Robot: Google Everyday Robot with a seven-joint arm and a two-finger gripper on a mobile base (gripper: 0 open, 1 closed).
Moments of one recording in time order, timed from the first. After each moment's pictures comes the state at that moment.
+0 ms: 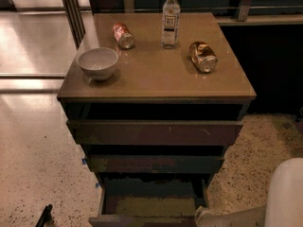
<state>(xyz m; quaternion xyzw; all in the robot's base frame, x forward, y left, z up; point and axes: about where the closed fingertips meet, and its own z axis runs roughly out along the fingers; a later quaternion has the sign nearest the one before) 0.431 -0.229 0.227 0.29 0.91 0.06 0.29</state>
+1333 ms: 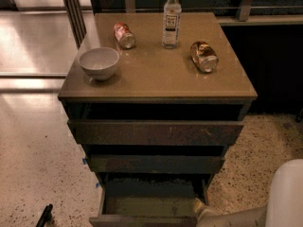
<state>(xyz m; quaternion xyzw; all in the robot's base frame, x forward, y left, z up) 0.440 -0.247 0.238 0.30 0.90 0.03 0.32</state>
